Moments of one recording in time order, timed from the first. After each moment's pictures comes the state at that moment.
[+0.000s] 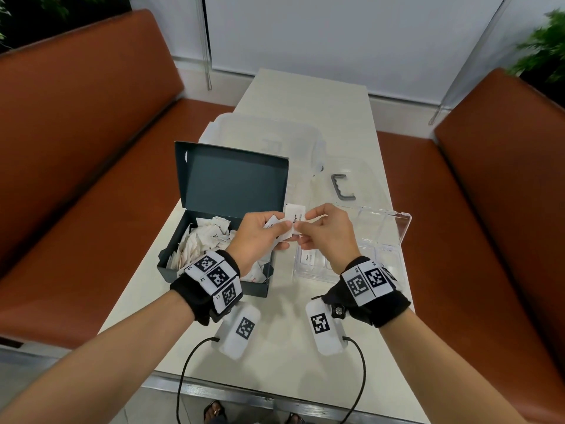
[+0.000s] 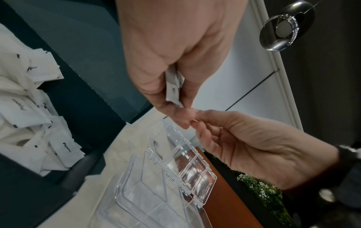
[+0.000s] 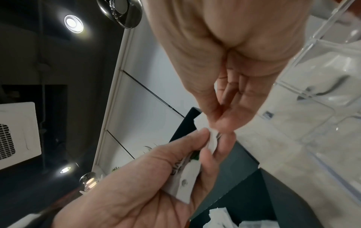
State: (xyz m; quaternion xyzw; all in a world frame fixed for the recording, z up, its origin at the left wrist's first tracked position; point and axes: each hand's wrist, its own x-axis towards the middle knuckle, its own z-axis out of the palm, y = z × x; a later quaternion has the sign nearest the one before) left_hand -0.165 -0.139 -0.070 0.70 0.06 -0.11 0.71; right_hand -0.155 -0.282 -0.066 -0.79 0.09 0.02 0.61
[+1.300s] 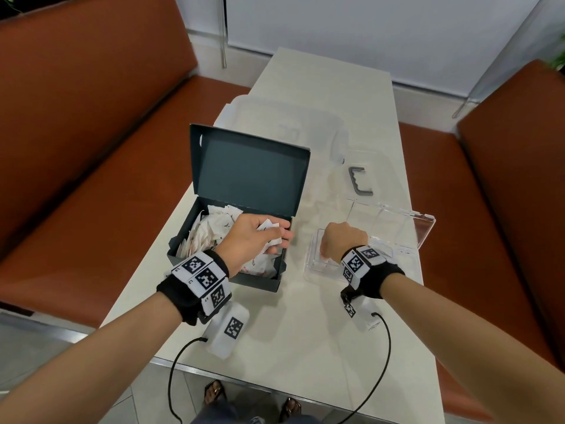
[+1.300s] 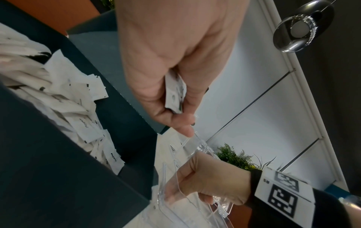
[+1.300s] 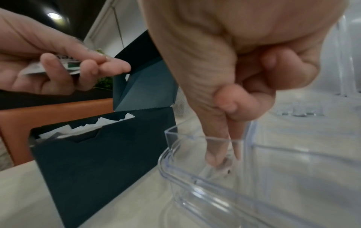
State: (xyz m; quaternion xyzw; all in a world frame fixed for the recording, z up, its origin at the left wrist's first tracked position) left_hand -0.168 -0.101 -0.089 0.68 0.09 -0.15 0.72; right_hand -0.093 -0.295 -0.144 -0.98 -0.01 0.17 -0.08
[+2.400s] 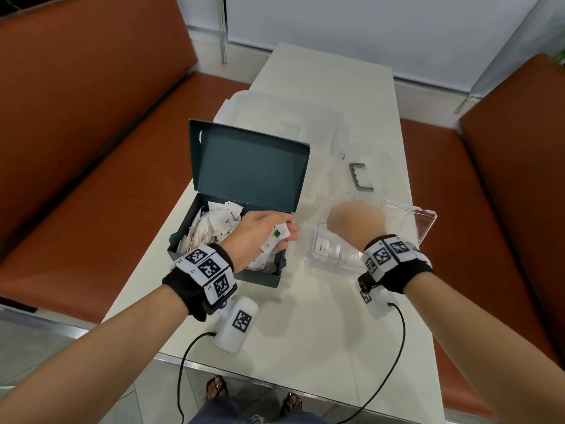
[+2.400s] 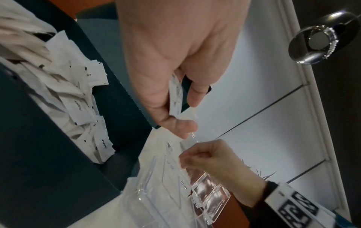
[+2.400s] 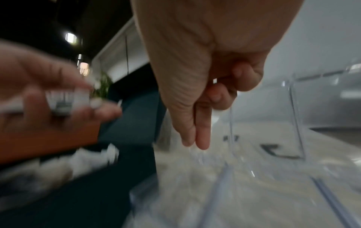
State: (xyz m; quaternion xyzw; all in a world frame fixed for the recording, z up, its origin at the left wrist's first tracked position) left_hand -0.163 -0.112 -0.084 0.59 0.15 -0.19 0.77; right_hand -0.100 -0.315 -0.096 -0.99 -0.10 0.06 -0.02
